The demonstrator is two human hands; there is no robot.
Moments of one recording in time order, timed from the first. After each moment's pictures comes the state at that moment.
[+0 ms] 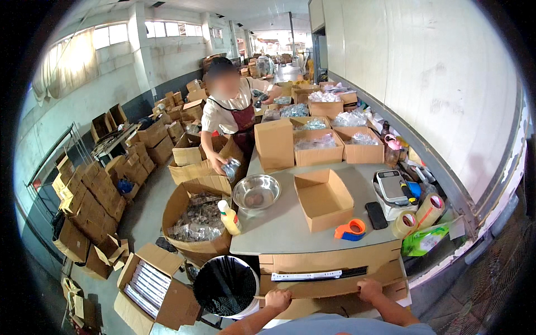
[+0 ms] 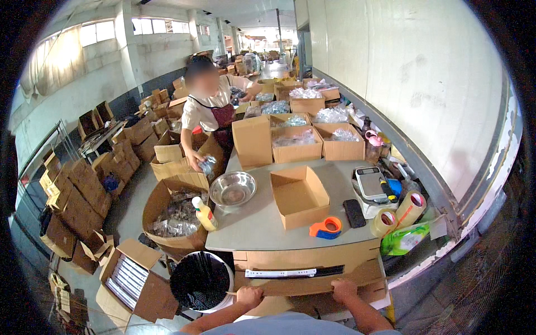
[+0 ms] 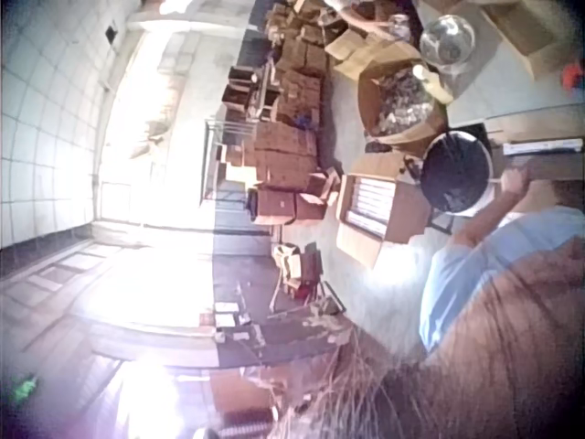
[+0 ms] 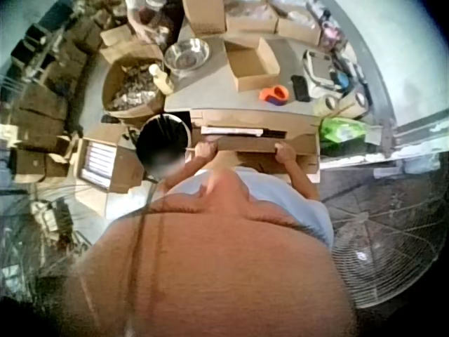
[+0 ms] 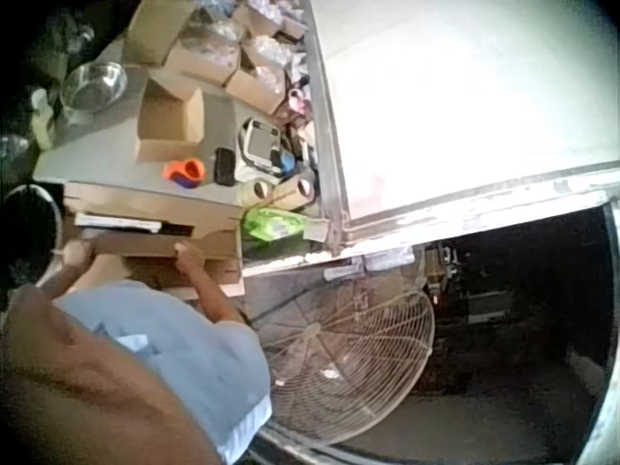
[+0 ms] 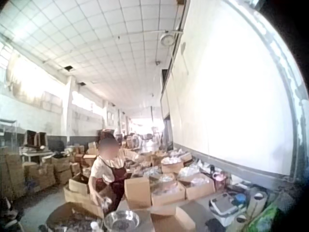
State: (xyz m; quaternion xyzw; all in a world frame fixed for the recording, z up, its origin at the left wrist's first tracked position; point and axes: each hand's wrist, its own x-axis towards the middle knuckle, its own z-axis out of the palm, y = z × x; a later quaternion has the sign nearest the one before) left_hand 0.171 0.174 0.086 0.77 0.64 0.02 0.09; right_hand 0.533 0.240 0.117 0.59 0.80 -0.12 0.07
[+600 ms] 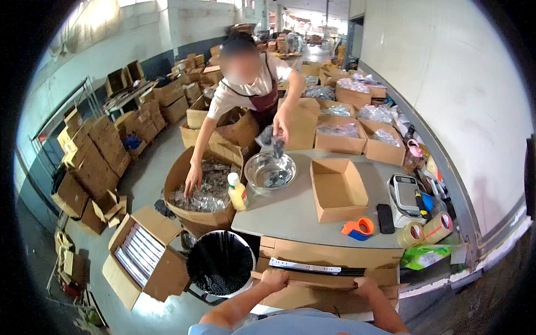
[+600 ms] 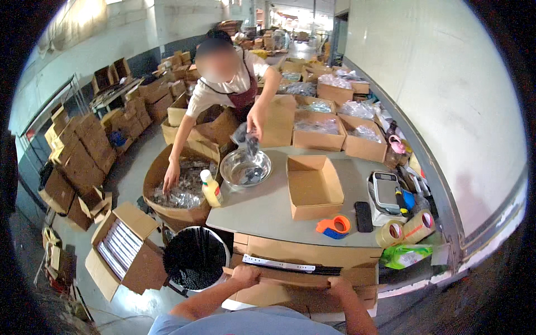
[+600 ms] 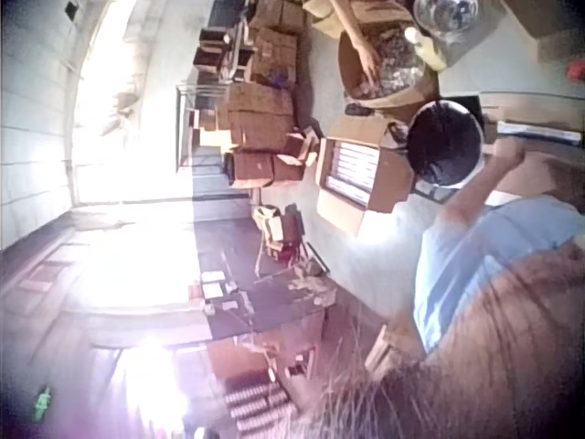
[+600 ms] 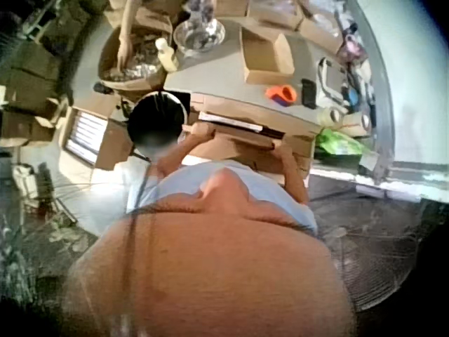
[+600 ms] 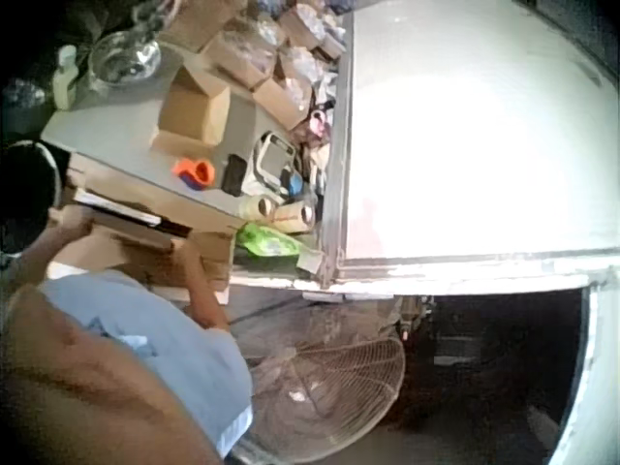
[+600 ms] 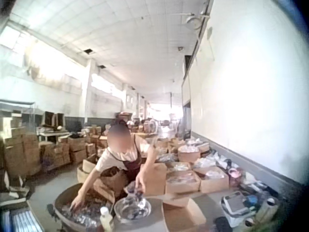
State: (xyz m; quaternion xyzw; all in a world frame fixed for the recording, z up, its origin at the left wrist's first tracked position) left_hand 0.163 0.210 0.114 0.73 0.64 -0.03 0.22; right_hand 0.536 0.292 0.112 0.53 0.80 -0.22 0.19
